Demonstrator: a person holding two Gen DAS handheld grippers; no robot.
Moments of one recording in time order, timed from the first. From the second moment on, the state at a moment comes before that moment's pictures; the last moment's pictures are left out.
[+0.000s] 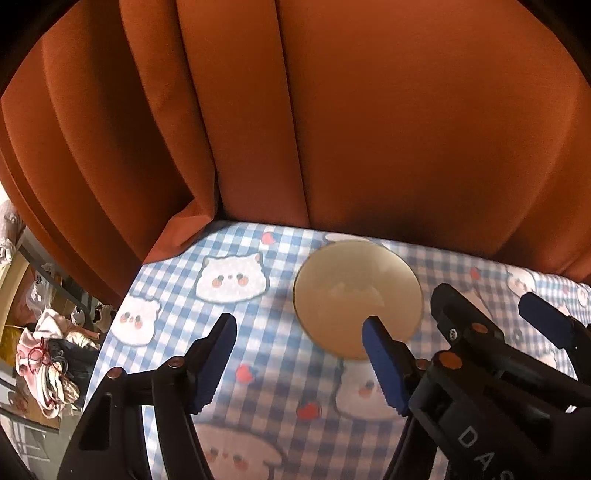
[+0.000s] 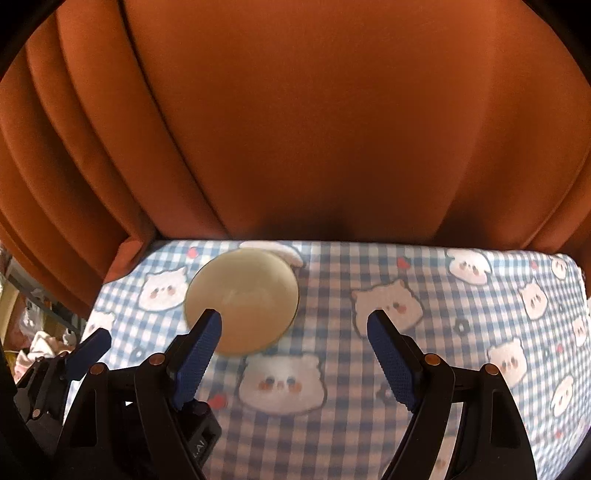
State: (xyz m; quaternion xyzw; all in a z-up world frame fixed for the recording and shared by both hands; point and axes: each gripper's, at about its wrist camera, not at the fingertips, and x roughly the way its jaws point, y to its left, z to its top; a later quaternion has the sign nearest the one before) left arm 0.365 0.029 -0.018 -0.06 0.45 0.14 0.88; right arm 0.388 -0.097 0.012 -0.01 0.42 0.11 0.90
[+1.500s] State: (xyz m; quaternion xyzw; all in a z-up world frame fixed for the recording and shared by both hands) left arm 0.425 0.043 -0.087 -0.10 0.49 0.16 0.85; right arm 0.470 -0.075 -0.070 0.00 0.46 0.14 0.88
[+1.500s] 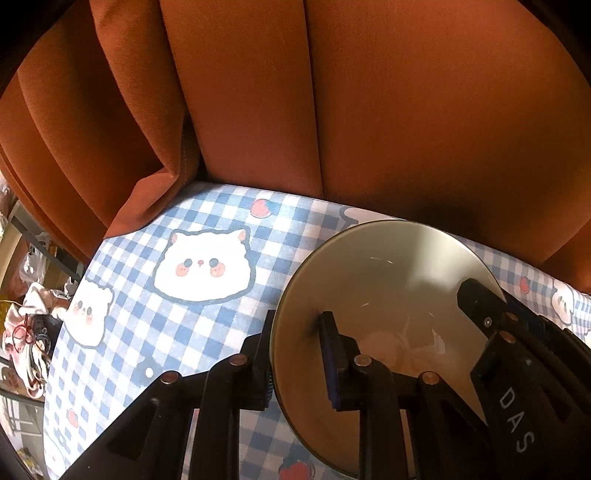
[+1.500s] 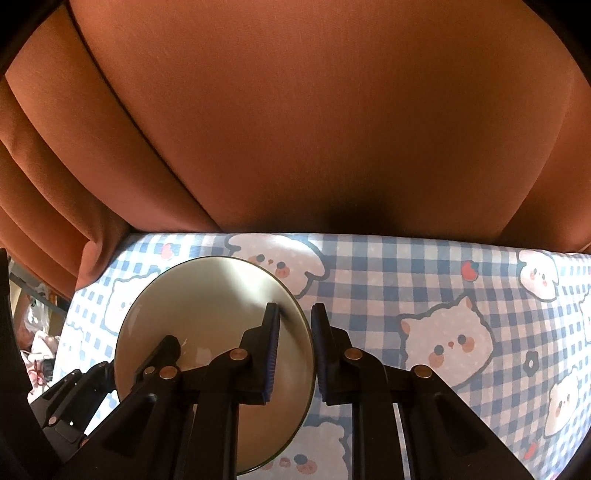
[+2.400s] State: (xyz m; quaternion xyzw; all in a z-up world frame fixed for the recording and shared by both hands) left arm 0.285 0.047 -0.003 -0.08 0.45 0.11 0.88; right arm 0.323 -0.077 0.017 0.00 0.42 0.10 0.90
